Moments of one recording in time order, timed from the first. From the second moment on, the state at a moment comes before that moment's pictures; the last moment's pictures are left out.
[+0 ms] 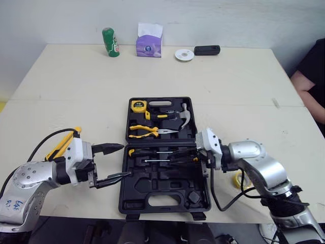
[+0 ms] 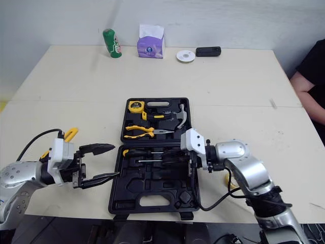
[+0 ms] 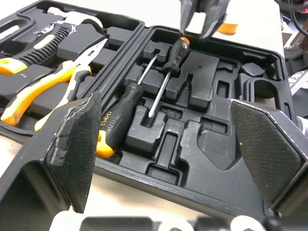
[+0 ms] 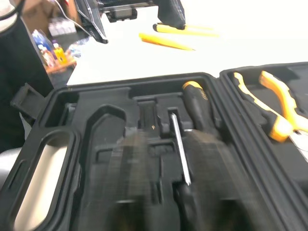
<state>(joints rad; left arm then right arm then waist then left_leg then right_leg) 0.06 0.79 0.25 -0.39 -0.61 0.29 -1.04 -0.40 -0.53 0.23 -0.22 0.38 0.34 1.15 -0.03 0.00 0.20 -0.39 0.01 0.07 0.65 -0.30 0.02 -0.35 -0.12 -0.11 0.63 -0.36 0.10</state>
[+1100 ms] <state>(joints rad) 0.12 0.79 0.23 -0.41 -0.58 0.25 -1.05 -0.43 -0.50 0.35 -0.11 0.20 0.37 1.05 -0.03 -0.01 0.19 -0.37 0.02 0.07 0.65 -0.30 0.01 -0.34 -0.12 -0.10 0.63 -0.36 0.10</state>
